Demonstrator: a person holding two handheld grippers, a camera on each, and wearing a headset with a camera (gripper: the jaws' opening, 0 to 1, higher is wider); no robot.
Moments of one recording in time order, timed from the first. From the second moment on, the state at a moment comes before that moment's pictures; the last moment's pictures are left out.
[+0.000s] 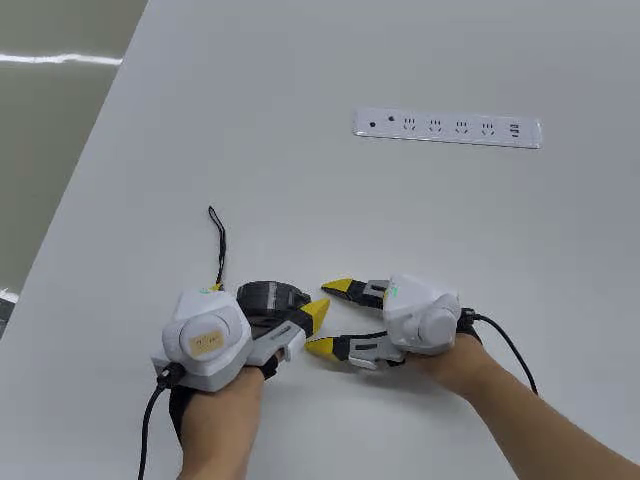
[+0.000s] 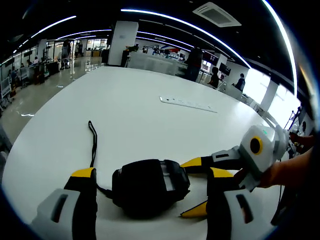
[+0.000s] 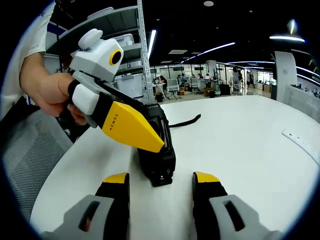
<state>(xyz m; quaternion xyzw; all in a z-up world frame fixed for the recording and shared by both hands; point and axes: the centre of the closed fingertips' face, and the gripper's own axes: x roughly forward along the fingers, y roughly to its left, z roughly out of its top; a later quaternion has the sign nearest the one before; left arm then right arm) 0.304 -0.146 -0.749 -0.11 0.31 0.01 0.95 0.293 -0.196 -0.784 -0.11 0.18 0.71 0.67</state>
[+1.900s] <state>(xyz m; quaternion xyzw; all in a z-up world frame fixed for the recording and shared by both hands) 0.279 -0.143 -0.741 -0.06 0.30 -0.10 0.95 0.295 -0.228 -0.753 -0.03 0.23 0.64 0.73</state>
